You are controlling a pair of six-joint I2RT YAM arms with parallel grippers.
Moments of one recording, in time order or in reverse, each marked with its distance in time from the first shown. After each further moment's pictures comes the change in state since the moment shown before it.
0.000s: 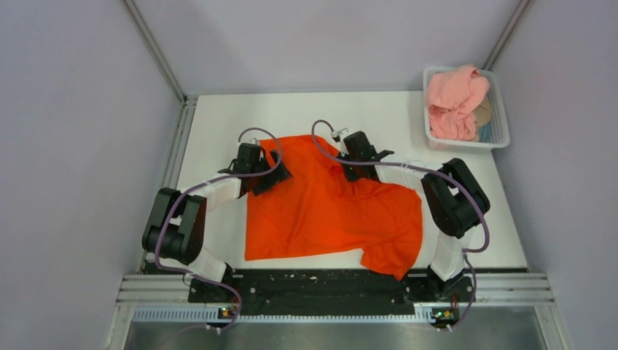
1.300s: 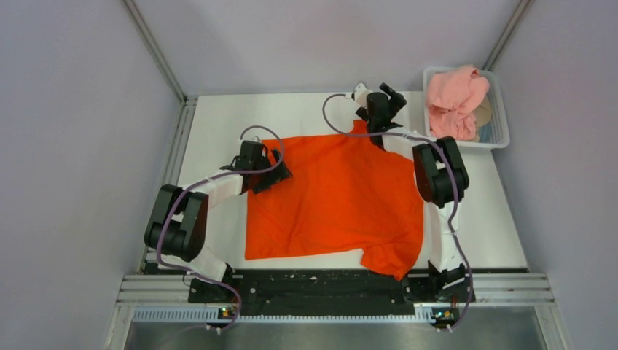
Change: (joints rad) left arm -0.003 0.030 0.047 -0.045 -0.037 0.029; right arm -0.238 0.397 0.449 0.532 0.595 -0.993
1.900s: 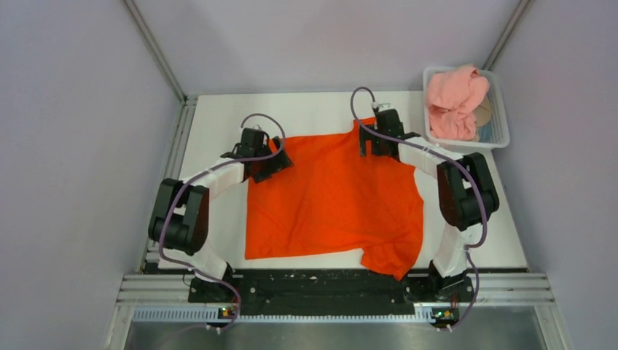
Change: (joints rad) left arm 0.003 0.023 0.120 -0.097 -0.001 0.004; right arm -0.006 -0.389 -0.307 -0.525 -0.450 1.067
